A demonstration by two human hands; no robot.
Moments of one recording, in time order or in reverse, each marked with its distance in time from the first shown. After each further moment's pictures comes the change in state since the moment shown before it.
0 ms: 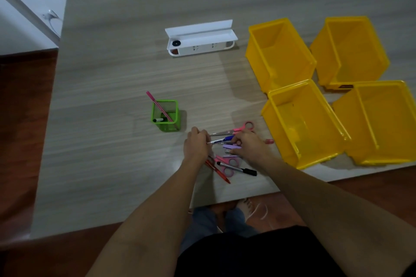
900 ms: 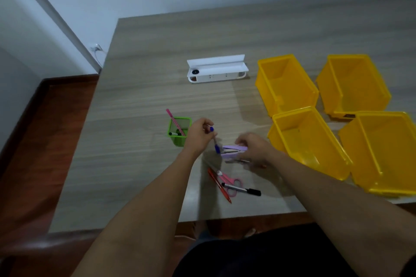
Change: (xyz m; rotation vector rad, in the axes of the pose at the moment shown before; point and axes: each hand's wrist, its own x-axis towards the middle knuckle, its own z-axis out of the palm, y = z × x) left_hand 0.000 0.027 -0.085 -0.560 0.185 0.047; right_hand 0.011 -0.026 -0.058 -0.095 -0.083 -0.216
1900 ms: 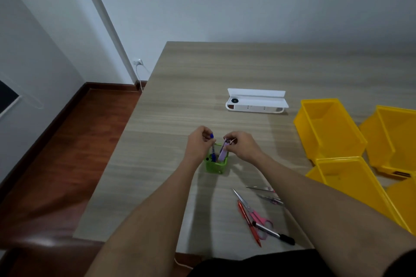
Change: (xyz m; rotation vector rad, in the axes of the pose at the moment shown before) left_hand 0.039 -0.034 -0.112 -0.104 0.265 -0.010; right_hand 0.104 -0.150 -0.002 0.243 0.130 -0.130
